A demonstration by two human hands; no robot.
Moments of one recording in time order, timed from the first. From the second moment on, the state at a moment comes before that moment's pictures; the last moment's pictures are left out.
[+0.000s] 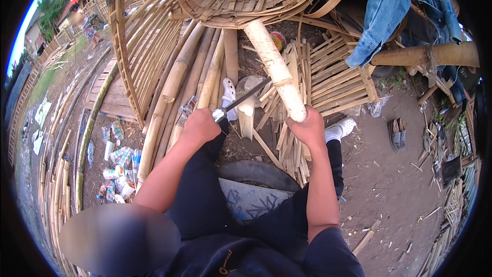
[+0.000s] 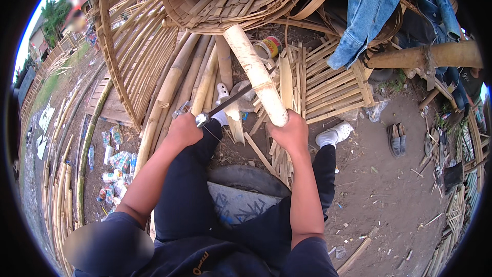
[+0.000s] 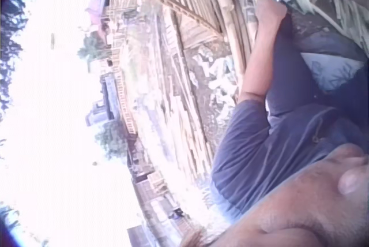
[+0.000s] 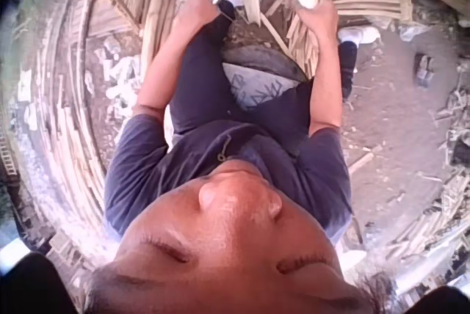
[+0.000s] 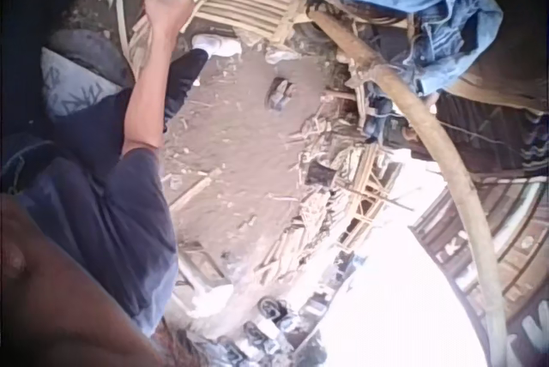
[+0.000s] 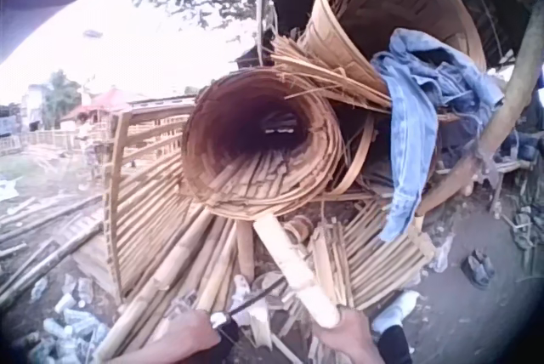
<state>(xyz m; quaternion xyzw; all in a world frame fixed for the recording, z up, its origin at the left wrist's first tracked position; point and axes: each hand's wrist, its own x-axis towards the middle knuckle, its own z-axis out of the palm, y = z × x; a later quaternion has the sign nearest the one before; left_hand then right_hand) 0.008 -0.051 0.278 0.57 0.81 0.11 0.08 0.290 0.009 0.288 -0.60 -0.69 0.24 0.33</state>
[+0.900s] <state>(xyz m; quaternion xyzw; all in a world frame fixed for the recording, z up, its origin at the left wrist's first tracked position) 0.009 -0.052 0.282 0.54 0.82 0.12 0.15 0.266 0.021 0.263 -0.67 -0.72 0.13 0.09</state>
